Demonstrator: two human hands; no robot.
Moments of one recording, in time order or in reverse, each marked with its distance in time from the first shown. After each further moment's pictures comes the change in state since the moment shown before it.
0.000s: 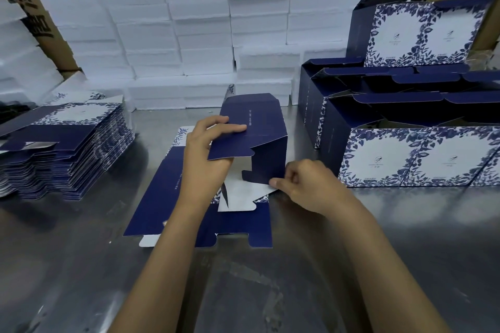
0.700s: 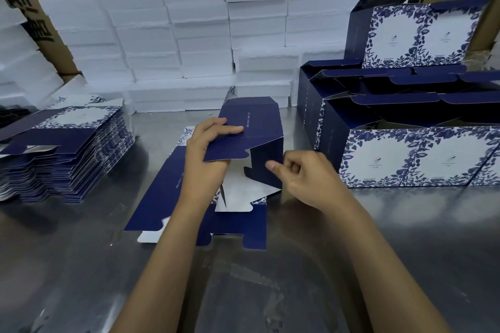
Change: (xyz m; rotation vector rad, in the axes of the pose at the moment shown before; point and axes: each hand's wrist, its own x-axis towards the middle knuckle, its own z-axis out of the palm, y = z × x) left_hand 0.001 -0.003 0.000 -0.064 0.009 -0.052; right_hand 0.001 -0.003 -0.002 0.118 0.210 -0.209
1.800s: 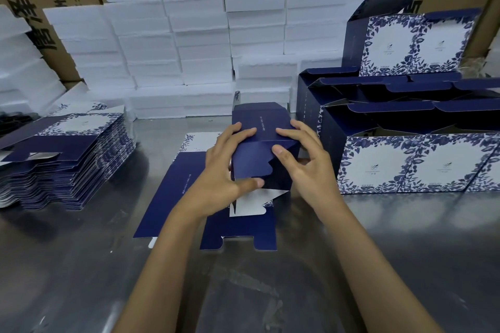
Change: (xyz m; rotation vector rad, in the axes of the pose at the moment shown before) left_hand -0.001 0.003 -0.003 0.166 -0.445 -0.074; right_hand 0.001 -0.019 0.002 0.591 0.284 -0.064
